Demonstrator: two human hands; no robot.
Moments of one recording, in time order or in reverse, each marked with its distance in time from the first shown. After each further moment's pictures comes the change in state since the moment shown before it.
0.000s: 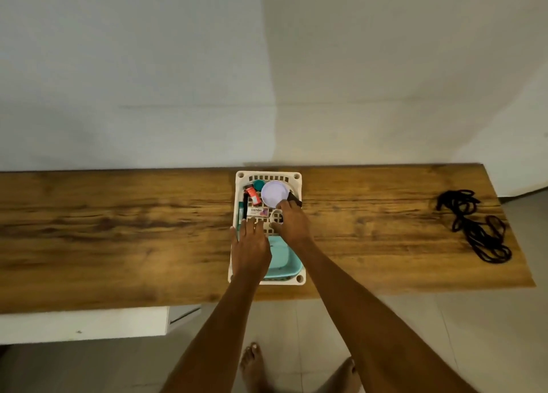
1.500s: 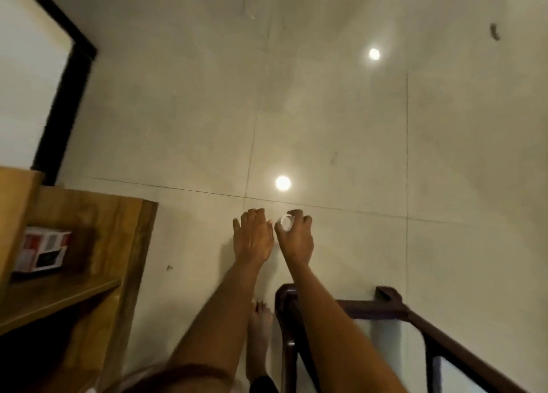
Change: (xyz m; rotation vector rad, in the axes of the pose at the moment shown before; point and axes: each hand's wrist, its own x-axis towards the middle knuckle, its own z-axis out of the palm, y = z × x) left_hand -0.299 0.518 0.459 0.542 -0.542 1.199; right_hand -0.430 0.619 0.129 0.893 0.858 1.509
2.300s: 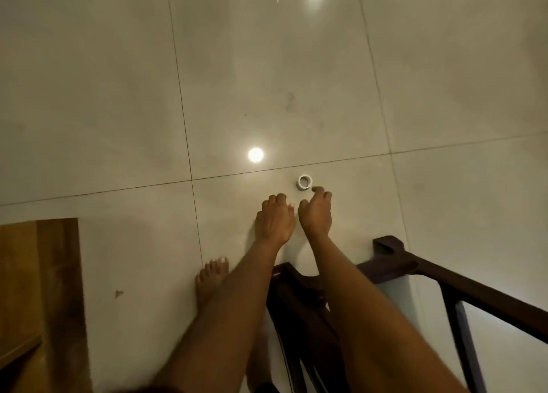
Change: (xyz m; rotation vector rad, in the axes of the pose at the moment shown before) left_hand 0.052 0.081 0.150 -0.103 -0.256 0.243; right_hand 0.094 0.165 0.022 0.019 0.136 0.345
